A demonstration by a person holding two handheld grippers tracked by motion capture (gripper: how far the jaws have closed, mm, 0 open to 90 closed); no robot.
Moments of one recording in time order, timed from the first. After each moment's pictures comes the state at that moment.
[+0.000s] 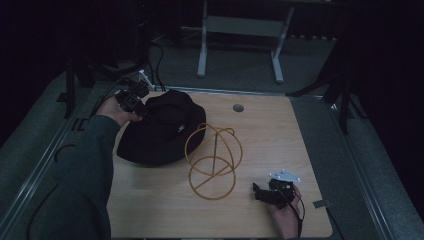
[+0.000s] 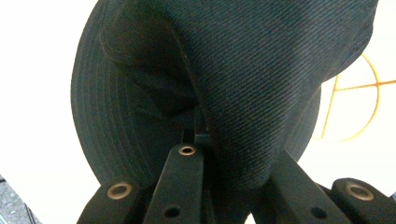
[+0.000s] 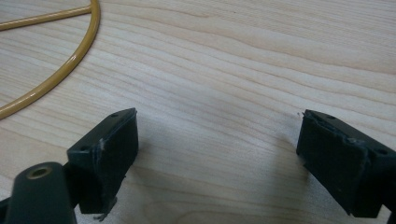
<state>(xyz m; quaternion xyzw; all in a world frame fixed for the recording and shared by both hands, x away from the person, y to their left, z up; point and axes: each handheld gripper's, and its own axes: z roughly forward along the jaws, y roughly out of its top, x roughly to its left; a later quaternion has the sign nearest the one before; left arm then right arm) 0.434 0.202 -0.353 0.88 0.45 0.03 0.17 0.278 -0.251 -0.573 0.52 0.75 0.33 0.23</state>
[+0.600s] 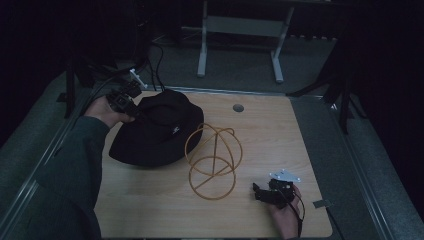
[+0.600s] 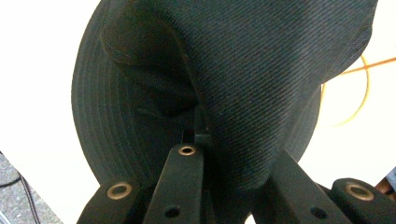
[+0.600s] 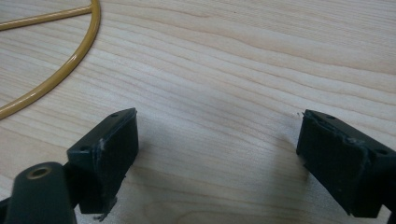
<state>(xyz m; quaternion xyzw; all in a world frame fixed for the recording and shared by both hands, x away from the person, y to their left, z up) 0.417 0.216 -0.338 0.88 0.43 0.04 0.18 0.278 -0.251 -0.573 0.52 0.75 0.33 0.23</state>
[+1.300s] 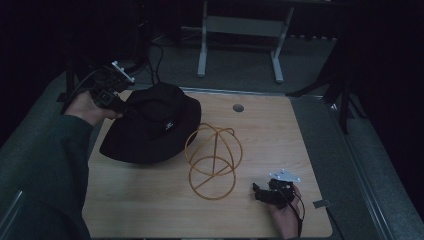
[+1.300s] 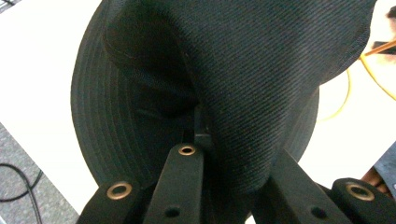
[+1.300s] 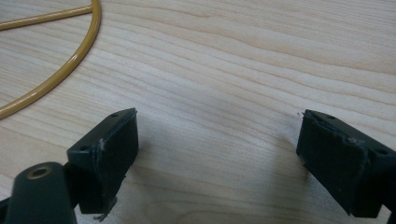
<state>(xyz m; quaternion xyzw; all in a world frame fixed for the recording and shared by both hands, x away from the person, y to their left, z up) 0.396 0.238 -0.305 0.88 0.41 0.05 0.22 0.278 -0.251 -0.573 0.52 0.75 0.33 0.23</state>
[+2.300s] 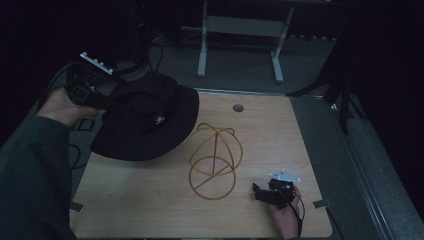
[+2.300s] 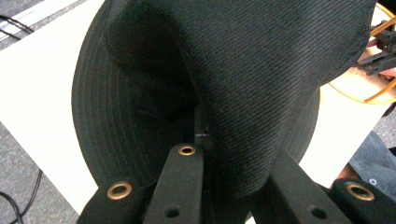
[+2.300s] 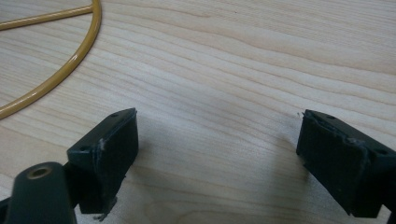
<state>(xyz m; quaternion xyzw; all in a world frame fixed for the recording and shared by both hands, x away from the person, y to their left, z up) 0.371 0.268 -0.276 0.87 0.40 0.06 0.28 0.278 -0.251 -0.573 0.52 0.75 0.33 0.23</state>
